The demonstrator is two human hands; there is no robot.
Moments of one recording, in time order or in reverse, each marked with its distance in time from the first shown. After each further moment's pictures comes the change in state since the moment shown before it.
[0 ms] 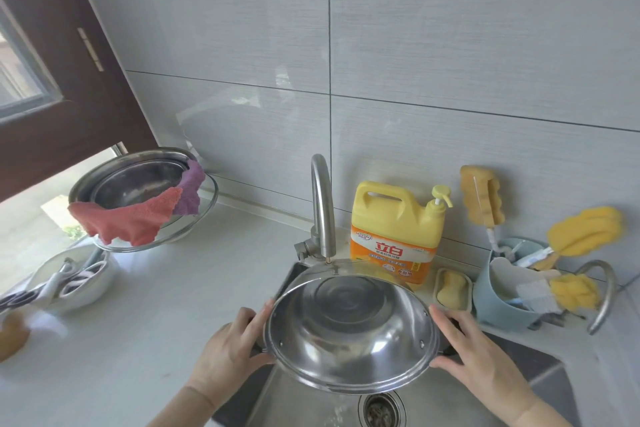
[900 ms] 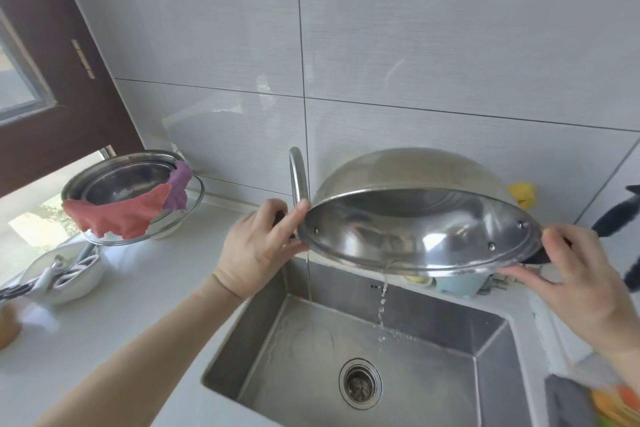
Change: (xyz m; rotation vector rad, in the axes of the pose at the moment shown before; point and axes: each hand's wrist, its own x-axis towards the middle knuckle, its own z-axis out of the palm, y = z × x) left_hand 0.084 0.125 -0.105 0.170 0.633 0.523; right_hand -0.055 -0.003 -0.168 -0.462 0.870 -0.311
